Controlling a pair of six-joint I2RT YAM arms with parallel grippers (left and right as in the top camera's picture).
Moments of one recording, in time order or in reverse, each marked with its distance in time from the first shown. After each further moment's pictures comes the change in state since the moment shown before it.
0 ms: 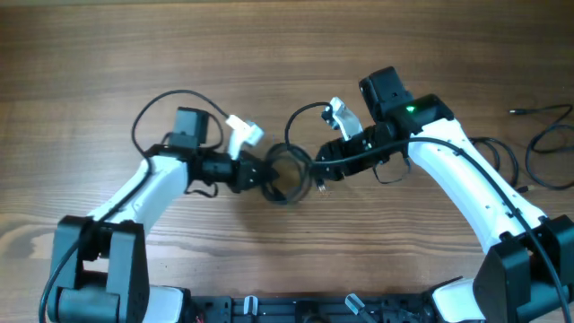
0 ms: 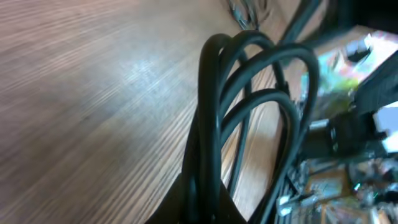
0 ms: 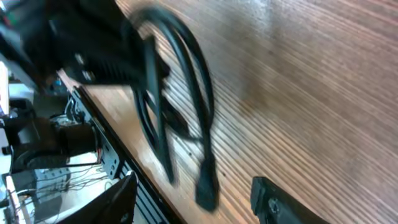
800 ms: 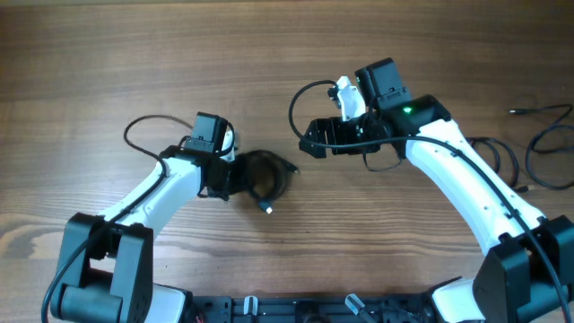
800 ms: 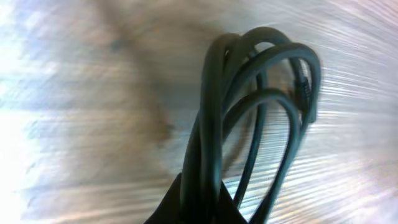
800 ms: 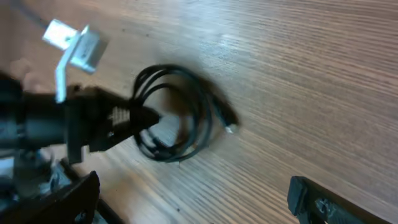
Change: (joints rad) left arm -0.106 0.001 -0.003 -0.049 -0.638 -0.709; right arm 0.017 -0.001 0.004 0.217 0.151 0.284
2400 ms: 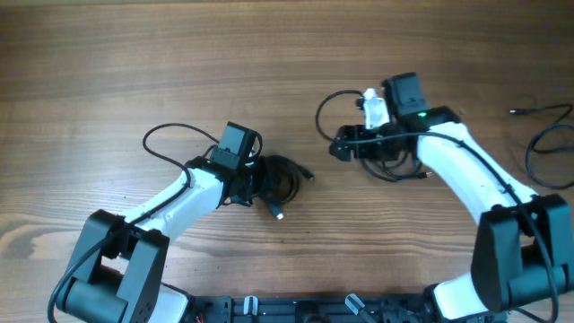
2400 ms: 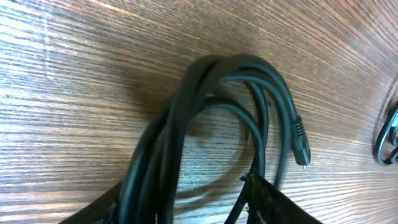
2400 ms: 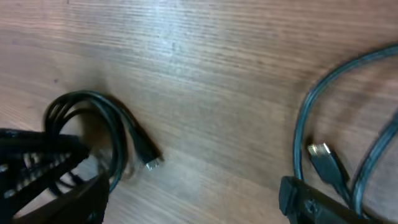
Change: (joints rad) left arm -0.169 0.005 -0.055 0.171 -0.100 -0.332; right arm -0.130 0.063 -0.170 0.149 0.129 -0.041
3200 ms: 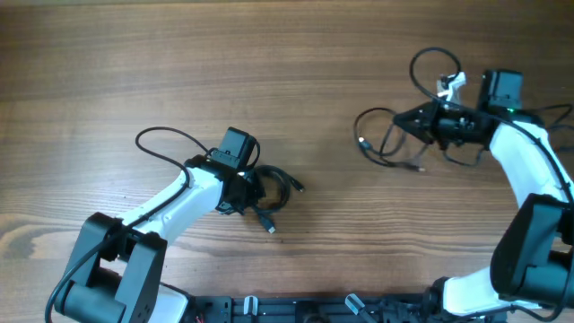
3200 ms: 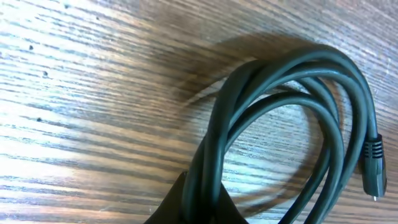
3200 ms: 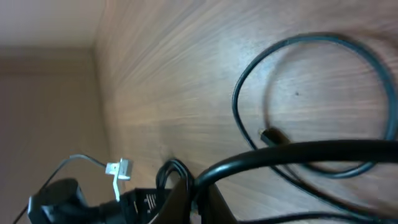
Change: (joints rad) left arm 0.000 -0.009 0.014 -0.225 -0.154 0.025; right arm -0.472 0.000 0.000 0.028 -0.502 0.123
